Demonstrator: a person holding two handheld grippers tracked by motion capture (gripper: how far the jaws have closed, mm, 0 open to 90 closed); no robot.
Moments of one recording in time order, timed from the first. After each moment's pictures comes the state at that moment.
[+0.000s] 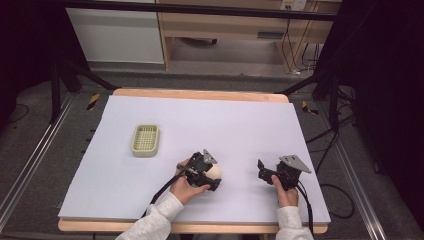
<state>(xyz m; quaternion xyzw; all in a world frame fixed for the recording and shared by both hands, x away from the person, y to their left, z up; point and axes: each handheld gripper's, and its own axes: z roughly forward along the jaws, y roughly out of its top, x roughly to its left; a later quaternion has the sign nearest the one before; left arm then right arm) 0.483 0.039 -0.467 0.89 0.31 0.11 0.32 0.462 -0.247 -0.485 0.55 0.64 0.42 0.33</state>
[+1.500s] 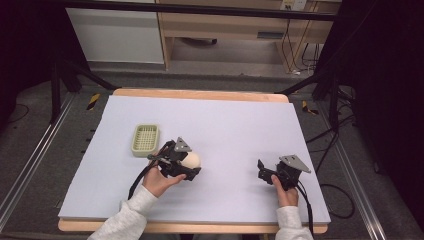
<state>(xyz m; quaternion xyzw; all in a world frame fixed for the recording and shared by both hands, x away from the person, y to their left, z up) 0.488 0.110 -0.421 0.87 0.33 0.13 0.34 0.462 -0.247 -0.486 0.56 0.64 0.42 0.33</state>
